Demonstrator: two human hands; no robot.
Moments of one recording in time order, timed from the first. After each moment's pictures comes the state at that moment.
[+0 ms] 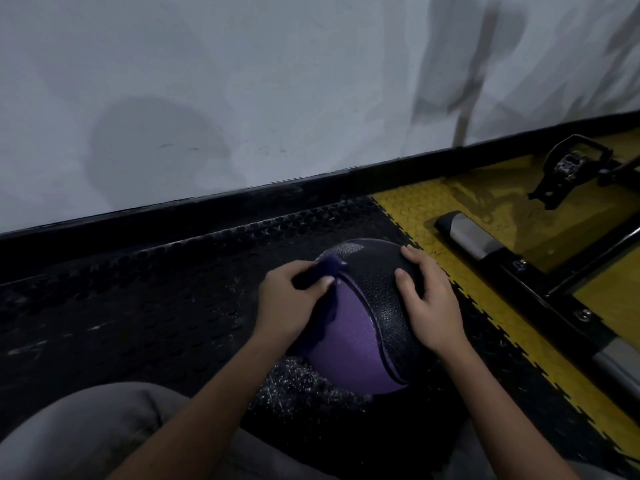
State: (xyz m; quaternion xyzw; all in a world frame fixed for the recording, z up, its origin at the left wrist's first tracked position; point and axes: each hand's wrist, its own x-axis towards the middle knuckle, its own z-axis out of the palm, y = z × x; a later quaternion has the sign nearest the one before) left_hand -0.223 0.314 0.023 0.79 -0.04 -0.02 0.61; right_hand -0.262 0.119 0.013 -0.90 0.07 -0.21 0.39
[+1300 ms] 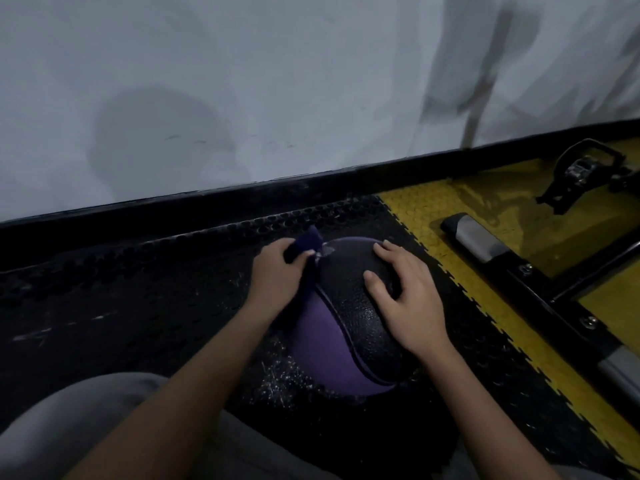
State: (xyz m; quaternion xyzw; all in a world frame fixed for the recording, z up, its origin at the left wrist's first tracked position) left_hand -0.190 0.325 0.024 0.84 0.00 0.03 0.55; right_hand -0.257 0.151 0.020 -0.92 0.02 -0.21 0.33
